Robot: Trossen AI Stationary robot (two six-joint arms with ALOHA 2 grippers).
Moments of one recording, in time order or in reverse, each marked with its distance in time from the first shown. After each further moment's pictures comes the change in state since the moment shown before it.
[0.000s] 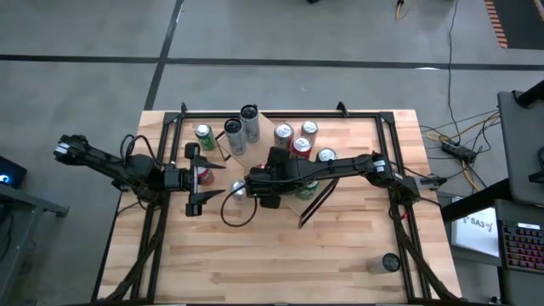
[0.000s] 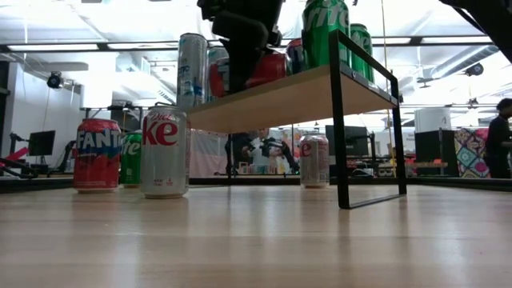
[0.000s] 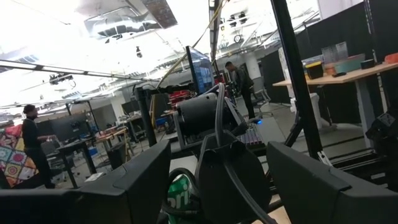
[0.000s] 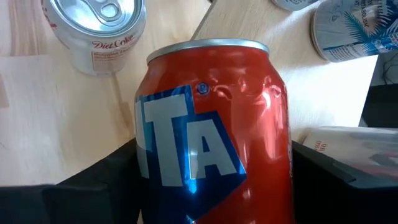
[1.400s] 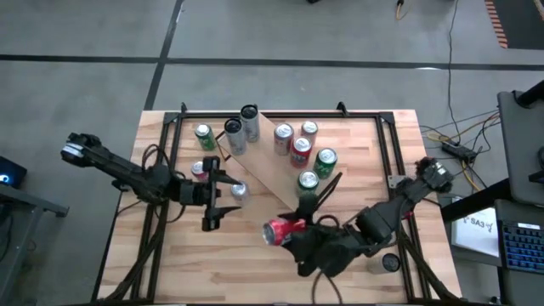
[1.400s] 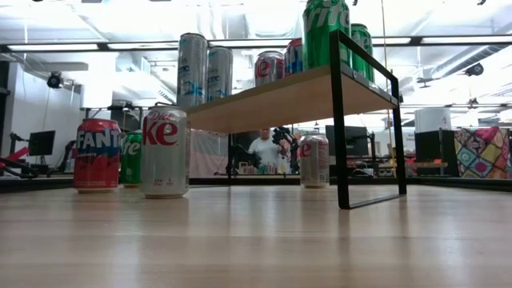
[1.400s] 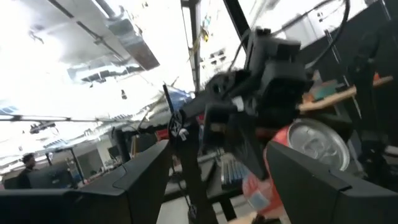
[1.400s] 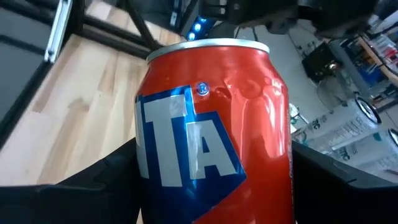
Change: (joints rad) left arm -0.010 0.306 0.000 0.448 0.140 0.099; right arm 0.484 -0.425 -0.342 0.521 0.234 -0.189
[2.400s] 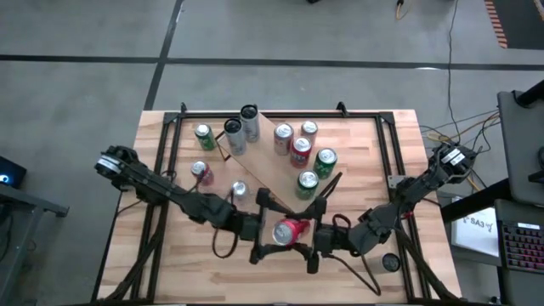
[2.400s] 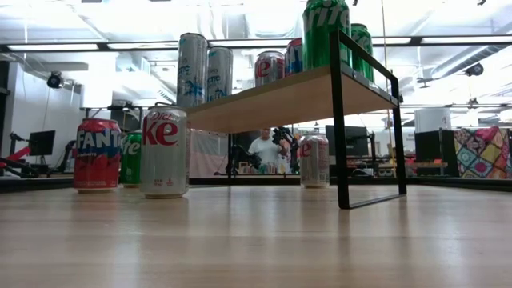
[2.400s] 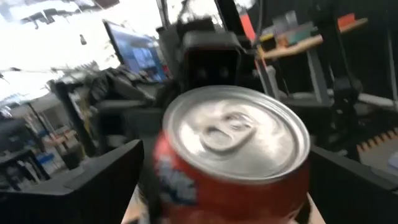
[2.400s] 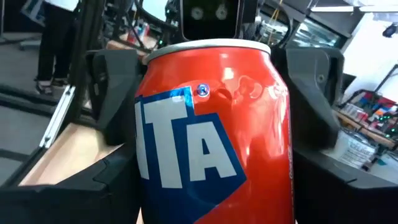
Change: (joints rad) left arm -0.063 0.517 0.451 -0.227 -0.065 -0.065; right arm 0.027 -0.231 -0.793 1.210 0.029 -0.331
